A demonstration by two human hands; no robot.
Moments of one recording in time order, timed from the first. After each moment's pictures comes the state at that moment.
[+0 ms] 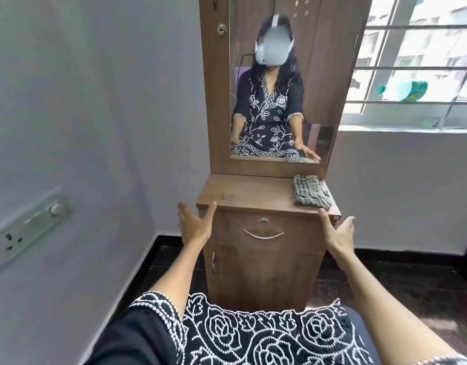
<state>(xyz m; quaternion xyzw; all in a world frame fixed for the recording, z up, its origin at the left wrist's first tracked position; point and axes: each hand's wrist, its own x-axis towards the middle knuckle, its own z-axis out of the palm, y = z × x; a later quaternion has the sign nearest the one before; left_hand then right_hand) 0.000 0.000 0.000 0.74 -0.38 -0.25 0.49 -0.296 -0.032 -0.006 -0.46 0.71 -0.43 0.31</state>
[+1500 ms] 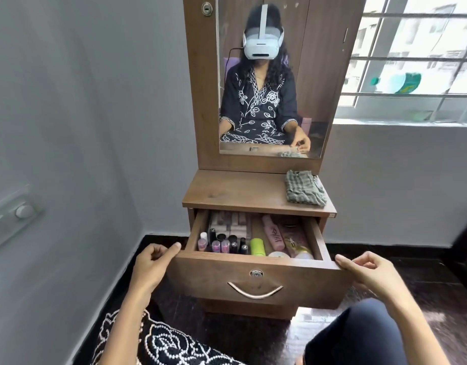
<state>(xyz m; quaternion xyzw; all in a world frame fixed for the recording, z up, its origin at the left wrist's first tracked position) 0.042 0.066 -0.043 0.69 -0.36 -0.32 0.54 -0.362 0.031 -0.021 -0.47 0.69 -0.40 0.38</state>
